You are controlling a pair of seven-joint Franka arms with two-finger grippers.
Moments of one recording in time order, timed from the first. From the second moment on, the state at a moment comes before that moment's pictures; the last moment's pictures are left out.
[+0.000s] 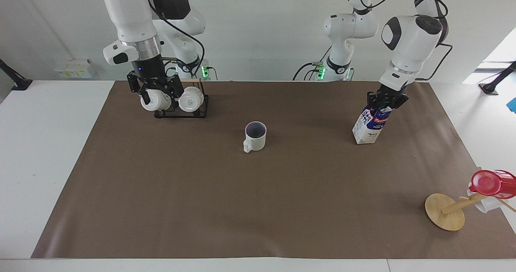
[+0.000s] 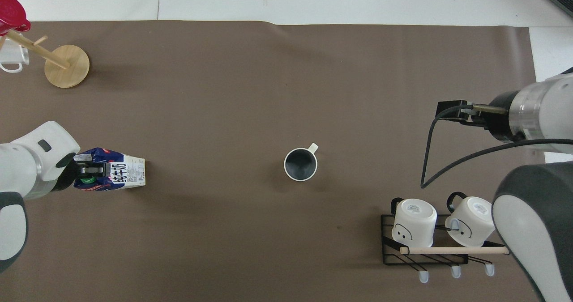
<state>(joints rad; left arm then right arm) -0.08 -0.27 0.01 -2.28 -0.02 2.12 0.01 0.04 -0.11 0.08 -1.81 0.00 1.91 0.34</state>
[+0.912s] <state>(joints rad) -0.15 -0.14 -0.32 -2.06 -0.03 2.07 -0.50 0.04 -0.14 -0.09 -1.64 -0.01 1.67 0.15</state>
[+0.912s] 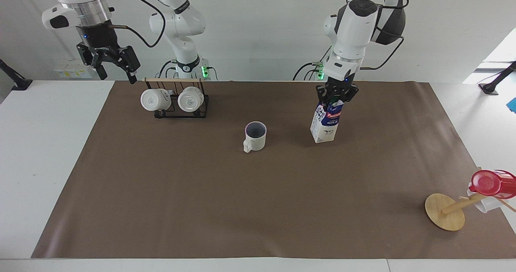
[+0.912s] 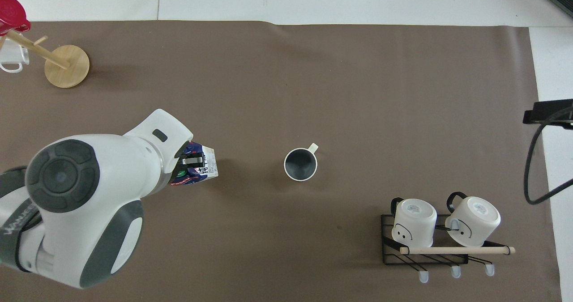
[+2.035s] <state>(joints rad) -0.32 0.07 -0.32 -1.94 0.06 2.14 -0.74 0.03 -0.05 -0.09 -1.55 -0.01 1.55 0.10</state>
